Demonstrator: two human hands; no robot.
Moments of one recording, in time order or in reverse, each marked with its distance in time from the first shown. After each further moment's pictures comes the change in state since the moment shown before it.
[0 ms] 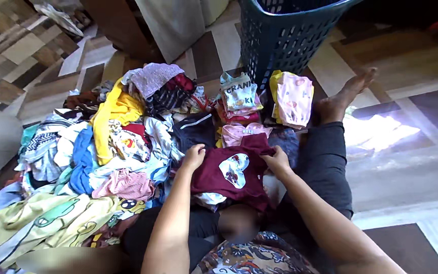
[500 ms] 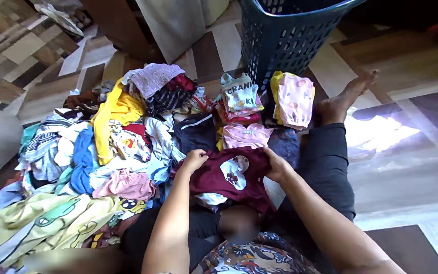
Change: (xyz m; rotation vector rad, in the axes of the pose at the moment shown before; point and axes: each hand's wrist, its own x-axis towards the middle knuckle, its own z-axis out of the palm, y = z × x) left_hand 0.004 -0.009 0.002 -0.100 -0.137 -0.112; right_hand -0.017 -0.019 0.008 0.921 -0.283 0.302
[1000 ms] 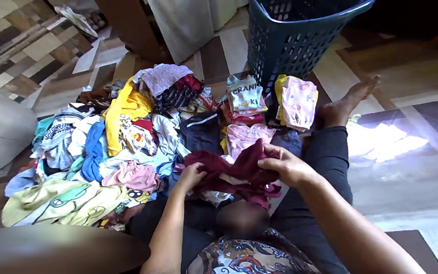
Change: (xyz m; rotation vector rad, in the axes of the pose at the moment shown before) left_hand -0.084 -0.014 0.000 0.024 -0.035 0.032; right_hand -0.106 -0.048 0.029 -0.544 -0.577 -0.374
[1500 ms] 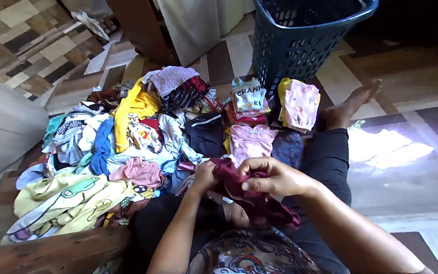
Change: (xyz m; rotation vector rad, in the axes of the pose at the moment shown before) left_hand -0.029 0.042 0.024 0.139 0.152 0.235; right_hand -0.011 -0.029 0.040 -0.193 -0.438 -0.378
